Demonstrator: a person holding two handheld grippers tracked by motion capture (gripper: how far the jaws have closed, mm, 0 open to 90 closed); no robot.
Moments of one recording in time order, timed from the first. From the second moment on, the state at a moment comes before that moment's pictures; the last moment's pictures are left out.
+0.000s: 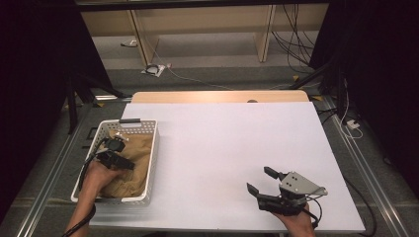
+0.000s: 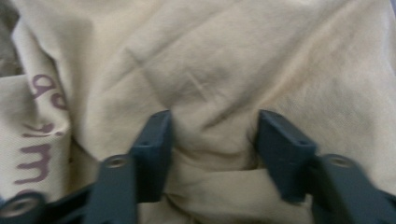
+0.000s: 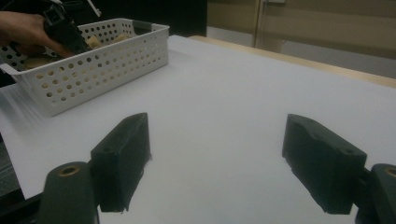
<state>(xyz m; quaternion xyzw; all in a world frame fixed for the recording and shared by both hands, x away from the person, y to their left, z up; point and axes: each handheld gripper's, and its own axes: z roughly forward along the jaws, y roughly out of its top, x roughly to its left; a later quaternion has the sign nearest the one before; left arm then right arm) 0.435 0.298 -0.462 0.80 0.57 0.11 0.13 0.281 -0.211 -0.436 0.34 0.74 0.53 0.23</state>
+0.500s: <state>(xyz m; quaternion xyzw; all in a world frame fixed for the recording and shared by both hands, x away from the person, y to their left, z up) 0.434 0.303 -0.460 0.80 0.57 0.11 0.16 0.281 -0.211 -0.436 0.34 0.74 0.53 0.23</state>
